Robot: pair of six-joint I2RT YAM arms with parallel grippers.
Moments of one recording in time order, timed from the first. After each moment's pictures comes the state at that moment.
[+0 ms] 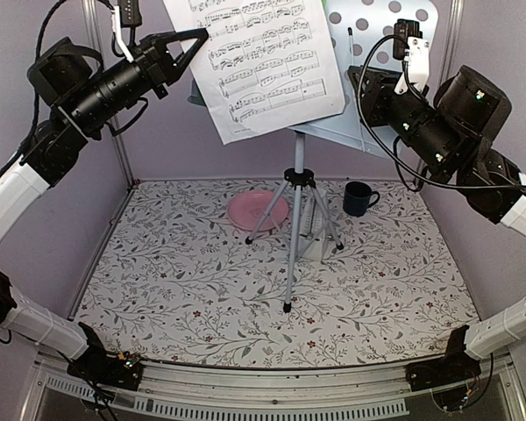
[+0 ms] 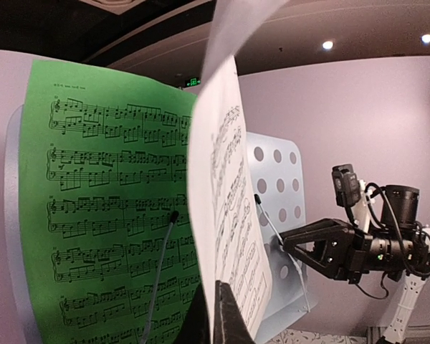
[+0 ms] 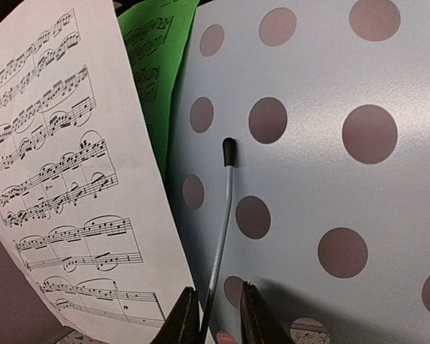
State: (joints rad) left arm -0.75 1.31 1.67 0.06 0.27 -0.08; right arm 1.03 1.25 1.50 0.06 0.57 -0.08
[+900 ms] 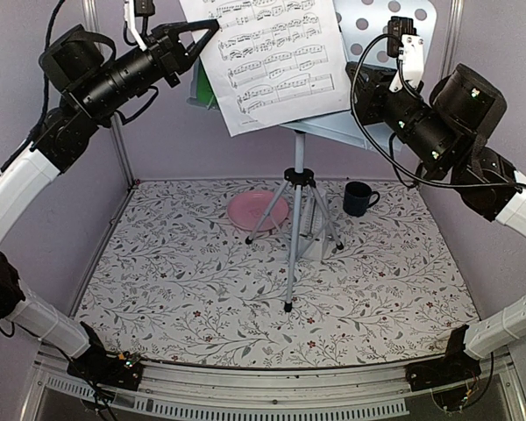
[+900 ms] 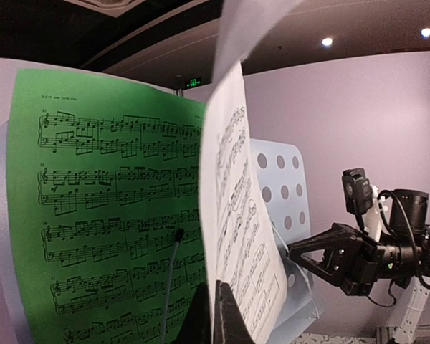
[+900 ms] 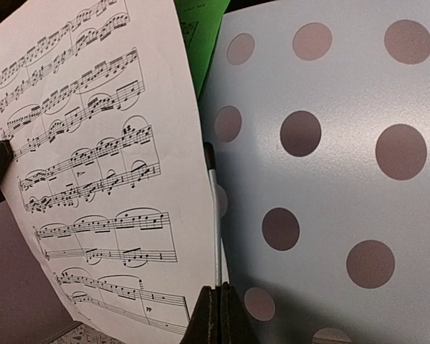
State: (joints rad) left arm -0.75 1.40 1.78 0.04 0.28 -0.05; right arm 1.01 1.27 1.51 0.09 0.51 -0.12
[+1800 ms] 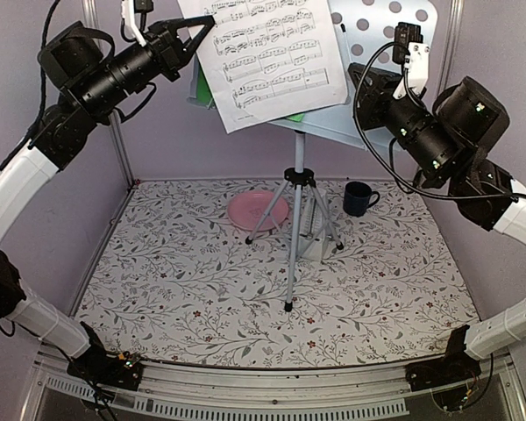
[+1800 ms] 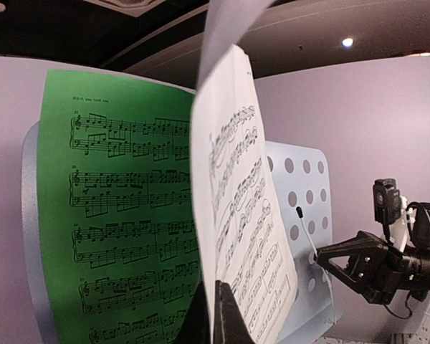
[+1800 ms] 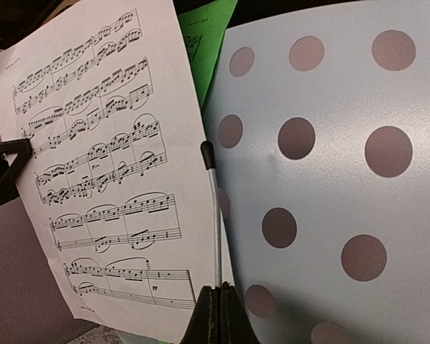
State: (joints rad) left arm -0.75 1.41 1.81 0.01 0.20 -0.03; right arm 1.01 1.24 1.42 0.22 0.49 -0.15
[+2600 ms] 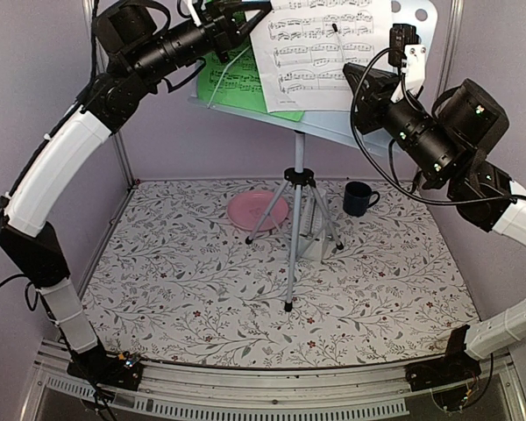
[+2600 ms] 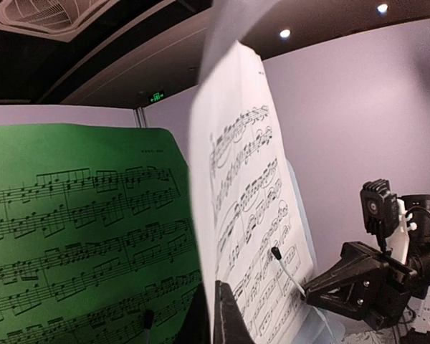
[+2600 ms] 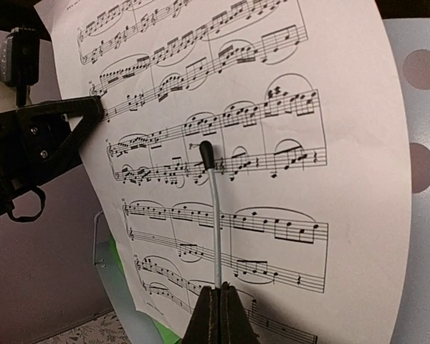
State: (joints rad) left arm -0.79 1.74 2.25 -0.06 0.40 0.07; right arm 1.01 1.24 1.40 0.24 0.40 -0.22
